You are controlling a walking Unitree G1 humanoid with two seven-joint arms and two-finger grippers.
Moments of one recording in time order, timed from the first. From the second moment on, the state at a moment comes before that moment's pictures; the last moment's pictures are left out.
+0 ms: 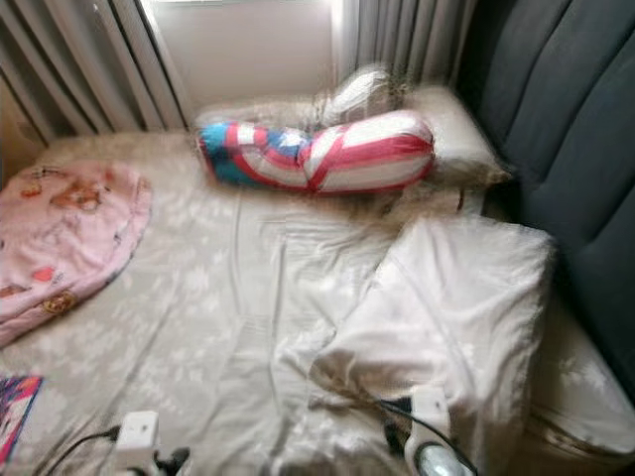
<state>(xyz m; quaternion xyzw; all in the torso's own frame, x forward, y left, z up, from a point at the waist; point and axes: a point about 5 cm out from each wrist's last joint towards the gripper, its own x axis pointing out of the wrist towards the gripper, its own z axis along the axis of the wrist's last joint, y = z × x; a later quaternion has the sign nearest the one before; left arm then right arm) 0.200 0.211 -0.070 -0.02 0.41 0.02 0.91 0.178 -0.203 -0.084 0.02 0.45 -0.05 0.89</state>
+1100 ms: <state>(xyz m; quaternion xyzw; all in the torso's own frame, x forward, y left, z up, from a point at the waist) 0.187 0.231 -0.072 0.00 0.42 0.04 0.91 0.192 -0.188 -0.079 0.02 0.43 -0.03 0.90</state>
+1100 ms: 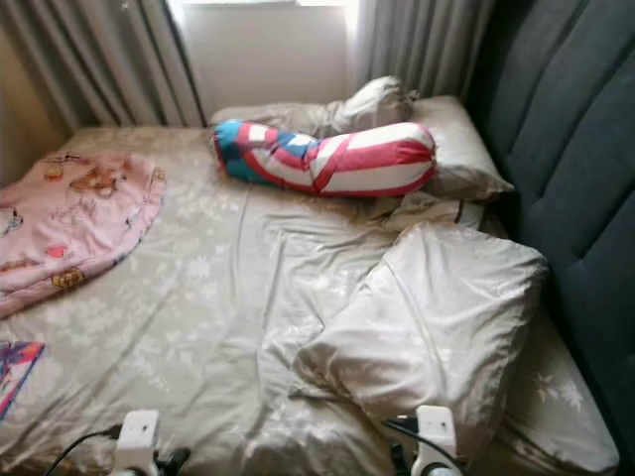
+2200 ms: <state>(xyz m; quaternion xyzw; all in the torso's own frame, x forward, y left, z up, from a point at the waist) 0.190 0.220 -0.073 -0.02 0.41 0.04 0.91 0.191 -0.200 -0.074 0.07 0.38 -0.10 0.92</state>
